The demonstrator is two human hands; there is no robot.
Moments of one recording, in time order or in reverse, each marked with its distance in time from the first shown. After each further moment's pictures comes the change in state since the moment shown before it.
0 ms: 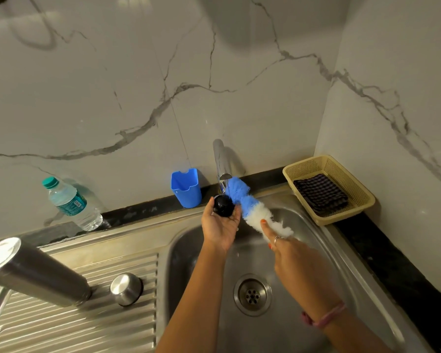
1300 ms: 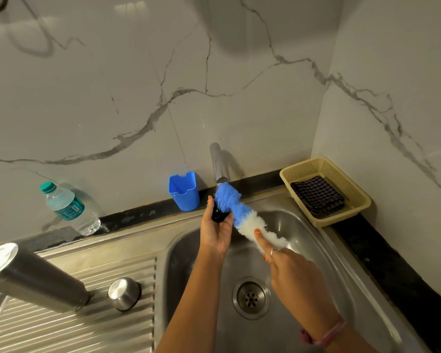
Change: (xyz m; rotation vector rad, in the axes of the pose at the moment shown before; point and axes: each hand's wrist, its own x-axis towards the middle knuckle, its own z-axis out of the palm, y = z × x) left_hand -0.011 0.002 0.005 0.008 -0.084 0.045; right_hand -0.017 -0.010 -0.008 0.105 -0.029 0.011
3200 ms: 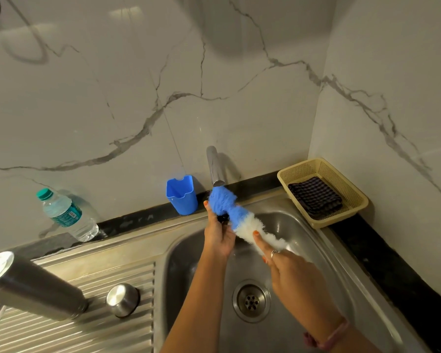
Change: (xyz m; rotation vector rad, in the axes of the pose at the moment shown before) left_hand 0.014 -0.011 -0.003 0.000 0.034 -0.082; right_hand -0.001 0.000 -0.008 0.019 -0.006 -0.045
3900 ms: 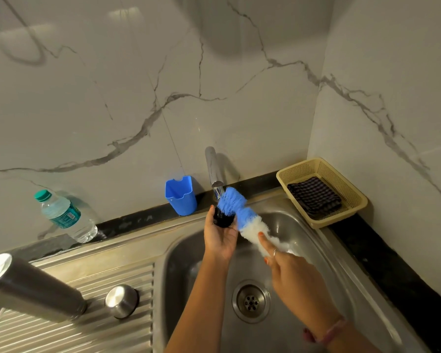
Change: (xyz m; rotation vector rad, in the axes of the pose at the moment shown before) left_hand -0.004 -0.006 -0.003 -0.036 0.052 -0.021; right_hand 0.003 0.010 0.005 0.074 -0.055 0.079
